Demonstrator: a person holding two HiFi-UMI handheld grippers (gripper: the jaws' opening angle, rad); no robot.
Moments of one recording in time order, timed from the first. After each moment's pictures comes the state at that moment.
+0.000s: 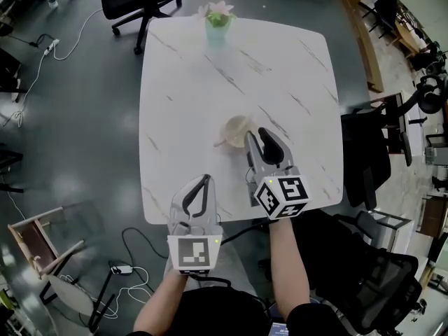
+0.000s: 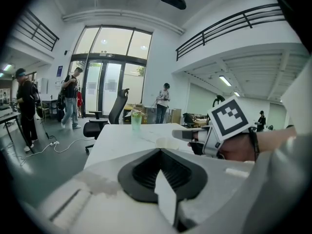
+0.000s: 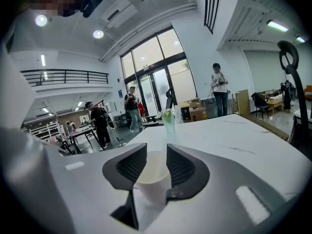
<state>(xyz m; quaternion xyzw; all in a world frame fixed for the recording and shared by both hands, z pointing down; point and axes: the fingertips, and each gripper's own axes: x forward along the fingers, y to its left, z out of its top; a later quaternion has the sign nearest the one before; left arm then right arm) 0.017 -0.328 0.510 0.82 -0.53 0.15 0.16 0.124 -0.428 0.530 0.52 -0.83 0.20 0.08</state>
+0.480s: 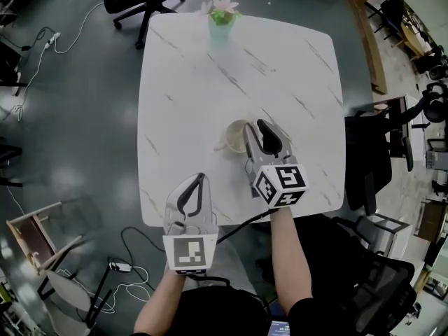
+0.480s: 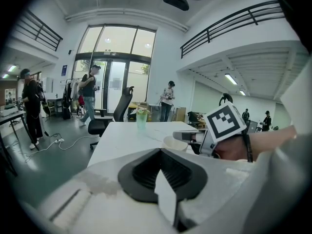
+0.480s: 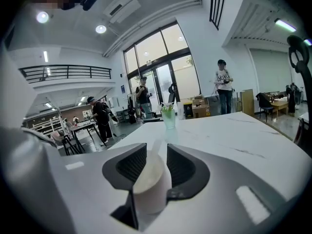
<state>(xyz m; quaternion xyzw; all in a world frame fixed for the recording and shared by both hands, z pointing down) 0.007 -0.345 0.520 0.80 -0.55 0.15 0.17 0.120 -0.463 0.559 0.50 -0.84 0.20 0.10</state>
